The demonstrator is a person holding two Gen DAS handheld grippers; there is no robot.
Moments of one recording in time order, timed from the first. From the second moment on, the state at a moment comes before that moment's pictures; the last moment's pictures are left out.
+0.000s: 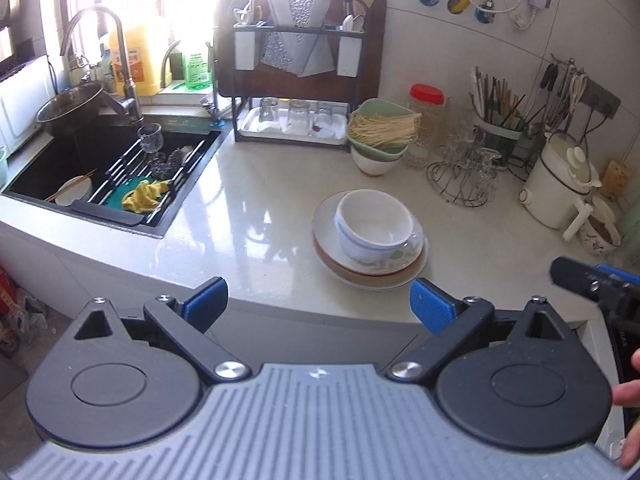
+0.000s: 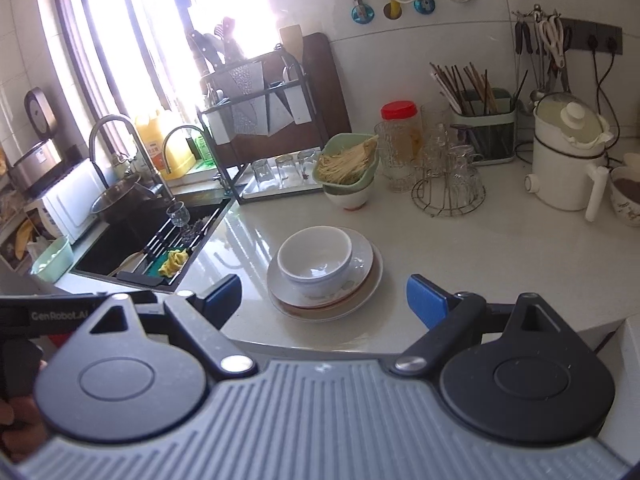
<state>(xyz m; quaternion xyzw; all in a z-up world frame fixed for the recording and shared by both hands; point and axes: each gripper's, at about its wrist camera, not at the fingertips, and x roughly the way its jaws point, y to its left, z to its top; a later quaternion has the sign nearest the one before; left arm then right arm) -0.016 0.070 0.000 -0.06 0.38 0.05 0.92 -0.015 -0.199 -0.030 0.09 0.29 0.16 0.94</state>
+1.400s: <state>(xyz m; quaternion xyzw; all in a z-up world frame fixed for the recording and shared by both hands) -0.013 0.070 0.008 -0.06 0.37 0.06 0.92 -0.011 -0.196 -0.036 0.08 0.29 0.14 0.94</state>
